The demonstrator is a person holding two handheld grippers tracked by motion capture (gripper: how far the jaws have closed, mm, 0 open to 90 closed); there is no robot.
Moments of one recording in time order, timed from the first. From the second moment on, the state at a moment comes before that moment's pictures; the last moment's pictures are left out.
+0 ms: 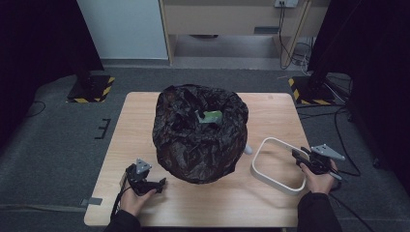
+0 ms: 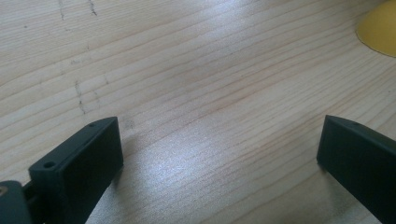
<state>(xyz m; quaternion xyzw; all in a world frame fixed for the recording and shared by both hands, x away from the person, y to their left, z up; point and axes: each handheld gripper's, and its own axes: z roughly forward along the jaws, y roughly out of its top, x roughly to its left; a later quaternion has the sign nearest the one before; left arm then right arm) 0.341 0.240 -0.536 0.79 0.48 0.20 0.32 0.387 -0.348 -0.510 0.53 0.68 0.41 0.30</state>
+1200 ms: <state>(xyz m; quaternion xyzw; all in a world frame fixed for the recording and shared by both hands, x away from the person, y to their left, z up) 0.340 0.240 -0.536 0.79 0.47 0.20 0.33 0.390 -0.350 -0.534 0.53 0.72 0.35 0.26</state>
